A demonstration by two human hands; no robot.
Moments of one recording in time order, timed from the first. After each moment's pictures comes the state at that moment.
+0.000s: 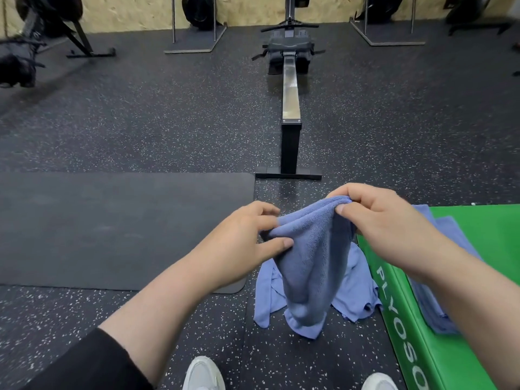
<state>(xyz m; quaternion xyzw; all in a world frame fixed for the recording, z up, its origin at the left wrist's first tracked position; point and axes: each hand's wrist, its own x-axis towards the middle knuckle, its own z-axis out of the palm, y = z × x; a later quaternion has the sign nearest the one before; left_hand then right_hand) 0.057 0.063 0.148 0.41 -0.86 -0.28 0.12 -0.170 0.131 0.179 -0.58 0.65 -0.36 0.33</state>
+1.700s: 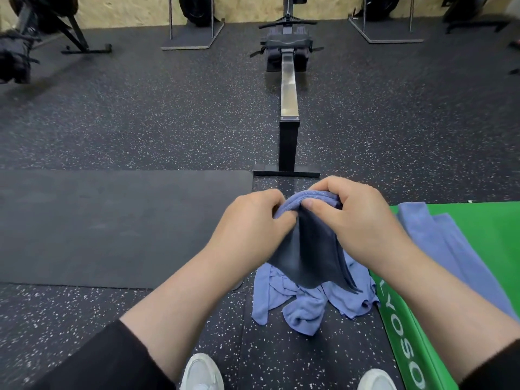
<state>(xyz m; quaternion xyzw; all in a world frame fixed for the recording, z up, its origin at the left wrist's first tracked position) 0.022 0.072 0.172 0.52 -0.80 -0.24 0.20 -0.153 0.115 0.159 -0.62 0.65 -0.39 0.20</state>
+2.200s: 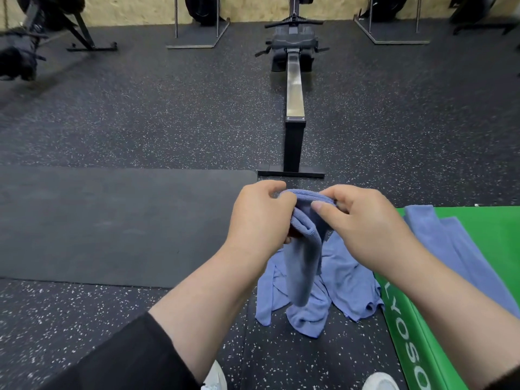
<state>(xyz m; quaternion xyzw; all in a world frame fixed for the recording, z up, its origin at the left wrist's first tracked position) 0.010 0.071 0.175 0.56 -0.57 -0.50 0.33 -0.150 0.114 0.155 -0.62 0.66 -0.36 0.25</state>
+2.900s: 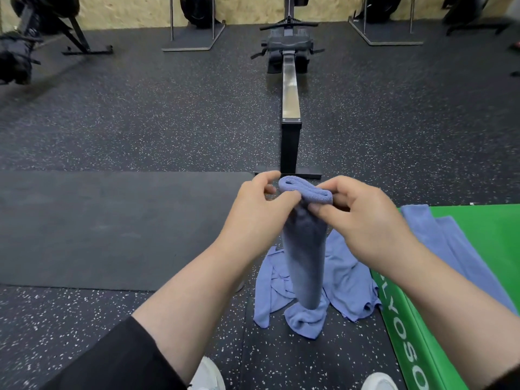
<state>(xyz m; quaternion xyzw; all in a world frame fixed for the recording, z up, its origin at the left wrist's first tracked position) 0.017 0.066 0.178 0.51 -0.62 -0.50 0.32 -0.150 0.115 0.162 -0.59 0.61 -0.43 0.31</state>
